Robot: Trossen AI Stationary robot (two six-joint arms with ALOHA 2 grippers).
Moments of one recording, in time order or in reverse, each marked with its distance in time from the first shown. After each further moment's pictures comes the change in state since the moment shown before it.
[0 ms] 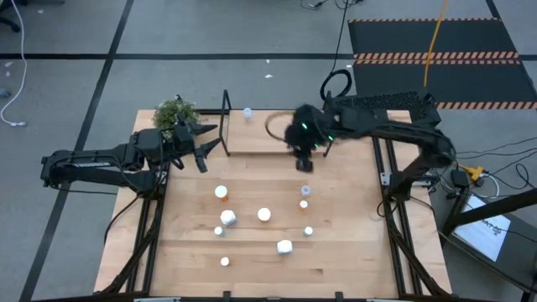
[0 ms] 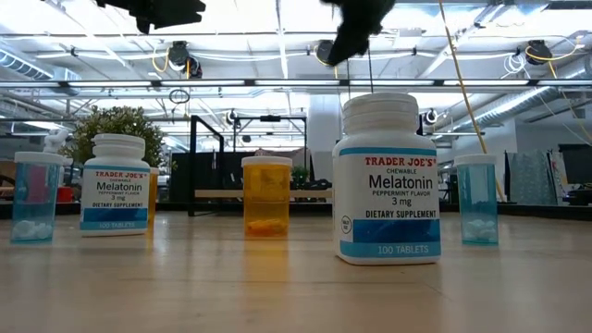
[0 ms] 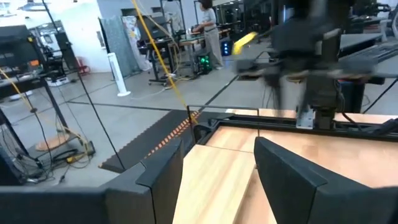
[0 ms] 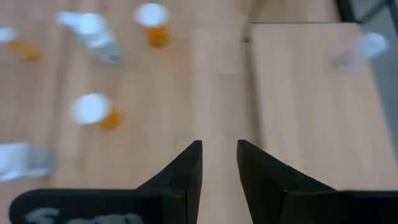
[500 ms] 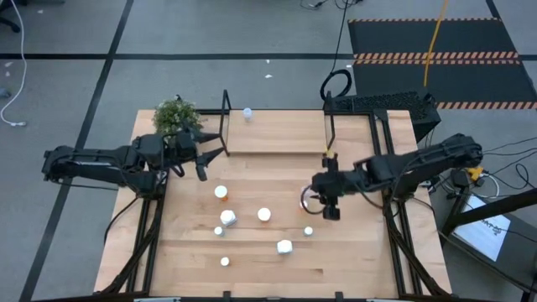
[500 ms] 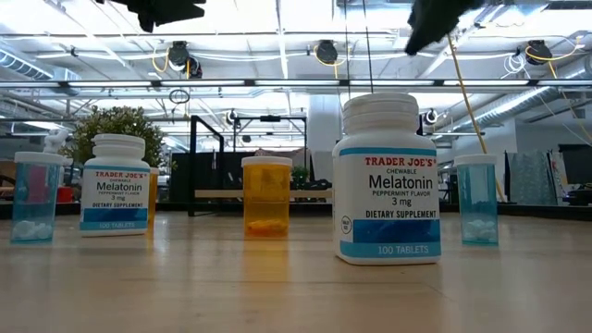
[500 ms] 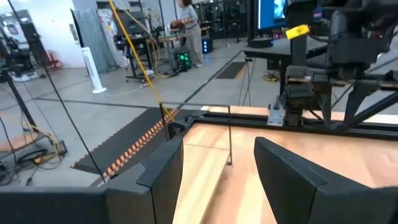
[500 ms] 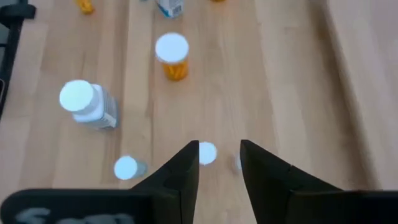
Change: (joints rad) left arm -0.089 0.024 0.000 -0.003 -0.001 -0.052; right arm 0.459 -0.293 -0.436 0.127 0.287 0.395
